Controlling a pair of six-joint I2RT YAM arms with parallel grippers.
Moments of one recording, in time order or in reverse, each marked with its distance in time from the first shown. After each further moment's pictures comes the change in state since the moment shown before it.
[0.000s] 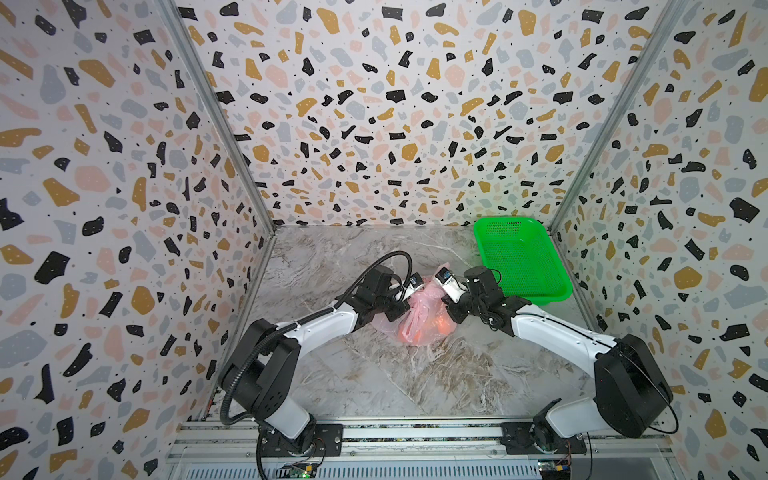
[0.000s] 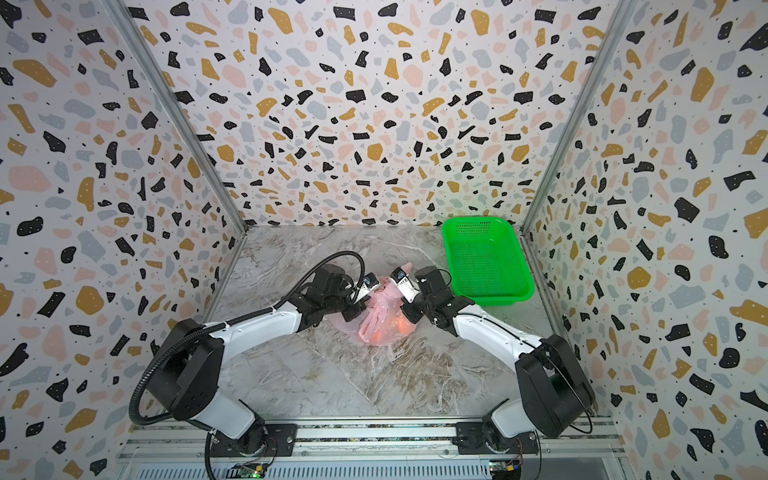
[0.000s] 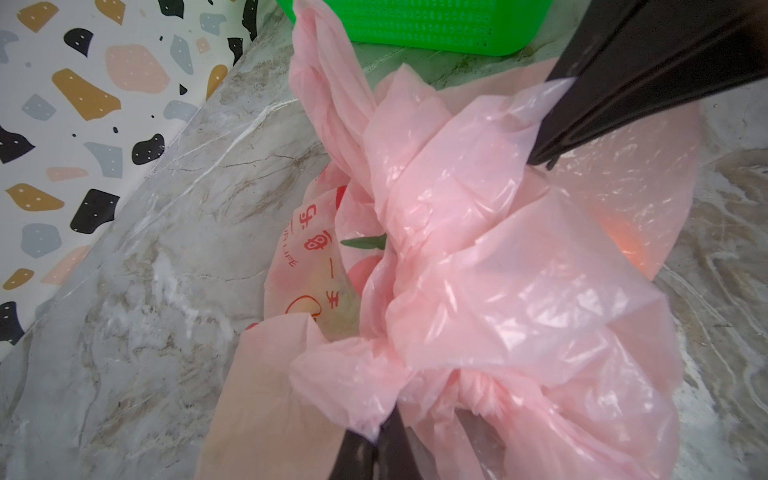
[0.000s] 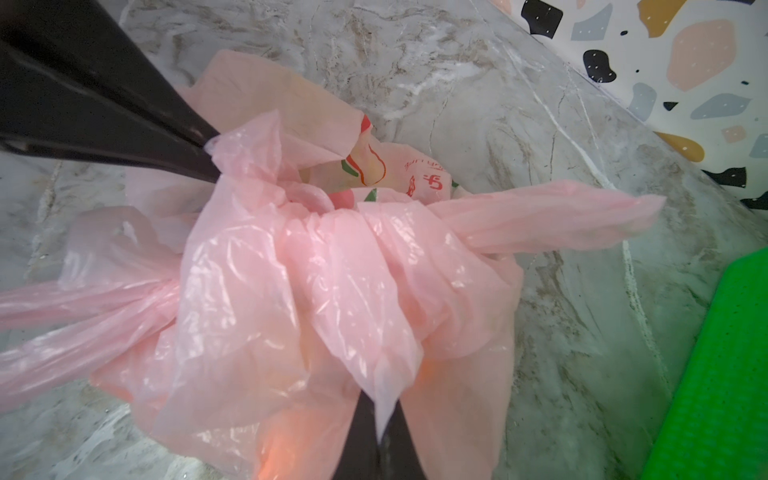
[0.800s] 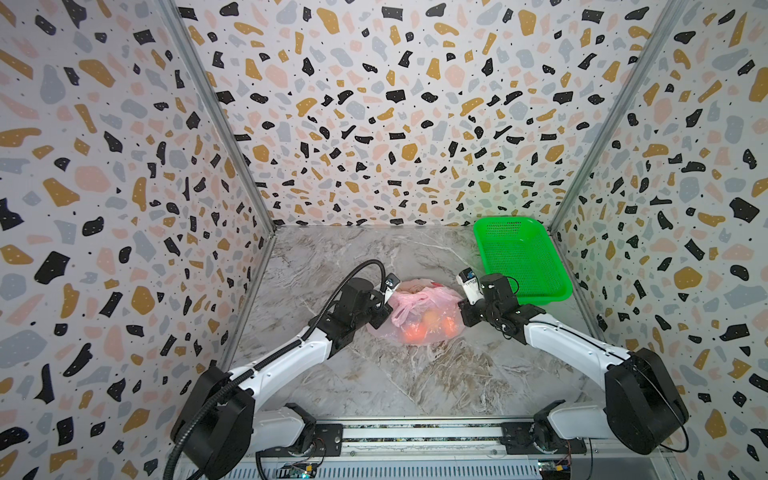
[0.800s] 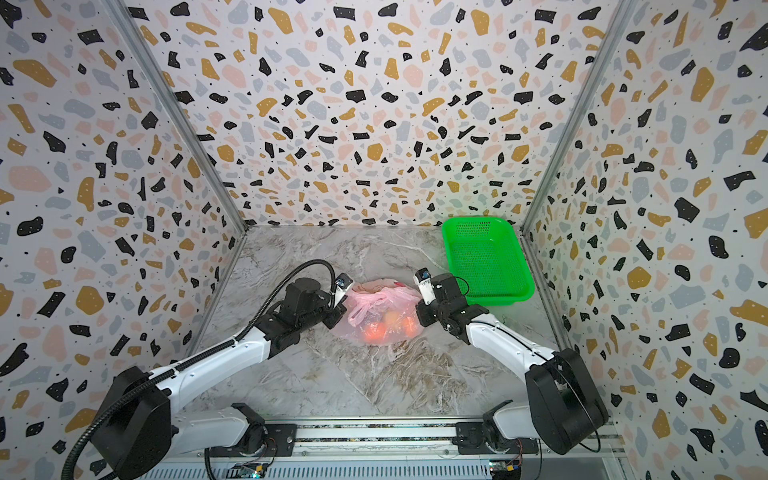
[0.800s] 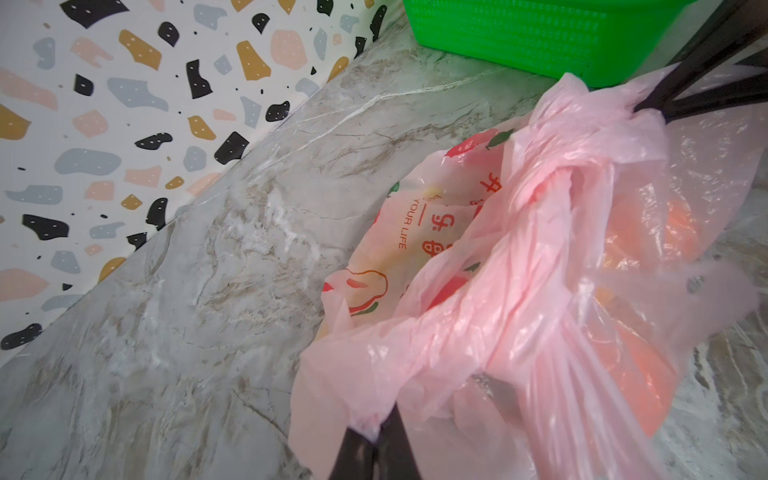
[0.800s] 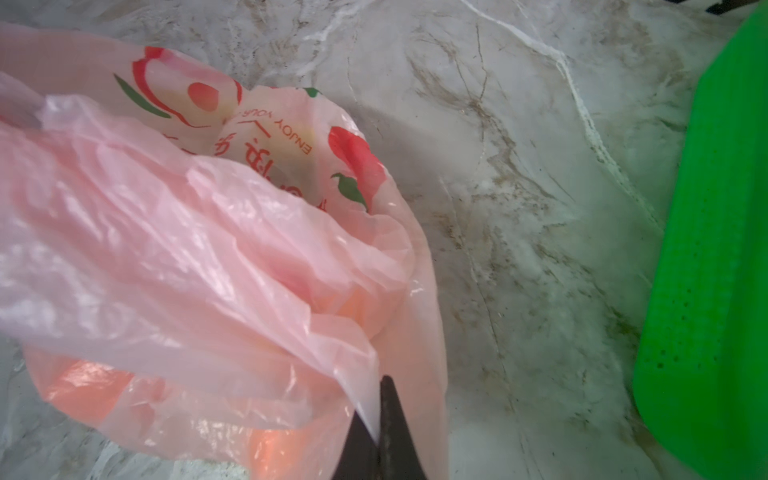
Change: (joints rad) left arm 0.018 -0.338 -0.224 0.022 -0.240 -0.187; right arm -0.099 -0.099 -0.132 -0.011 0.060 0.273
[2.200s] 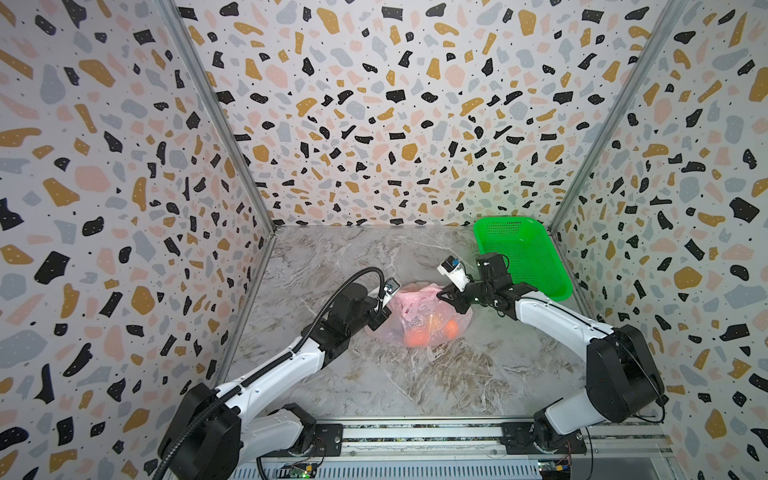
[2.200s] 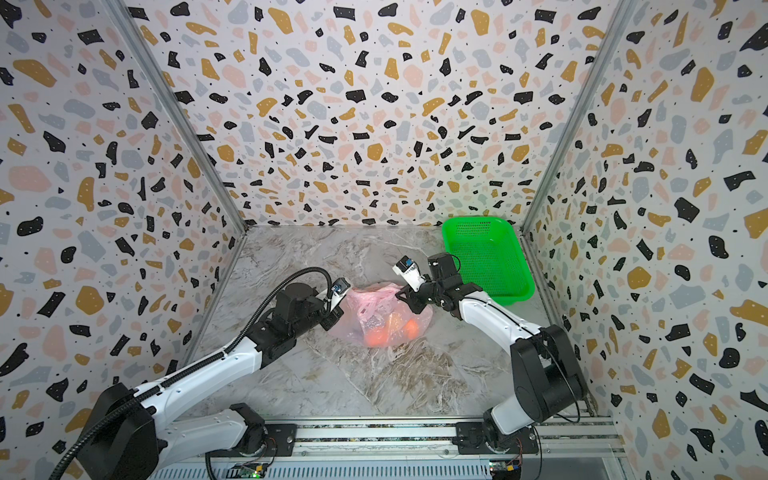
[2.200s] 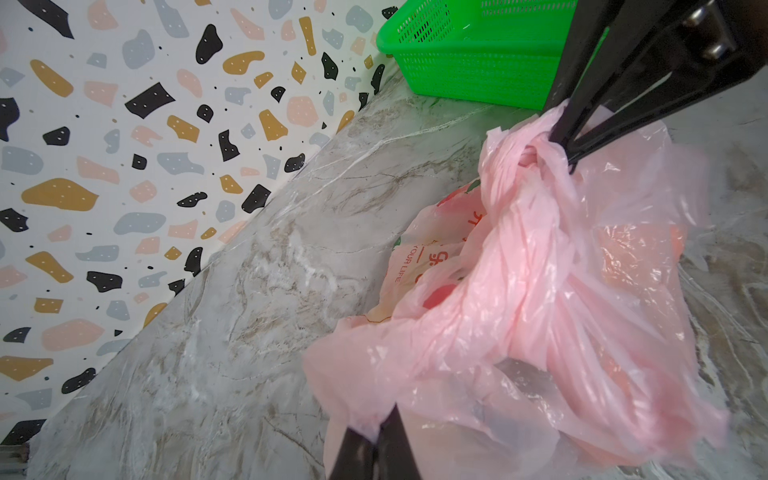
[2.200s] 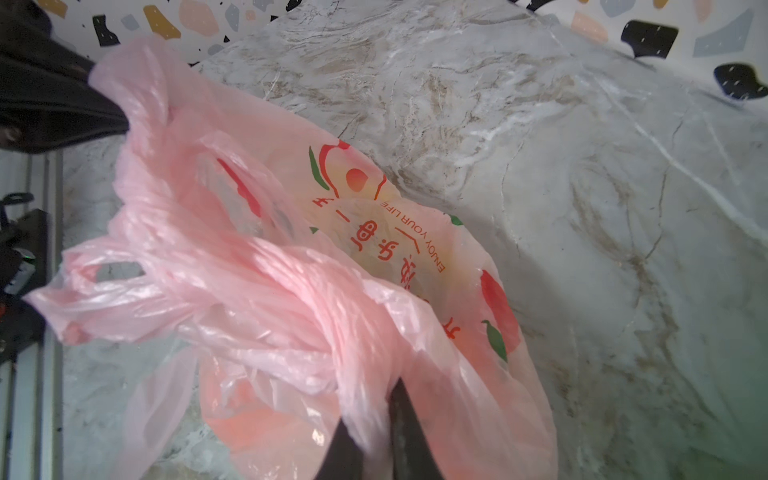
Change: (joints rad) left arm -0.019 -0.082 -0.048 0.070 0.011 0.111; right arm -0.027 0.147 0.213 -0.025 -0.469 -0.266
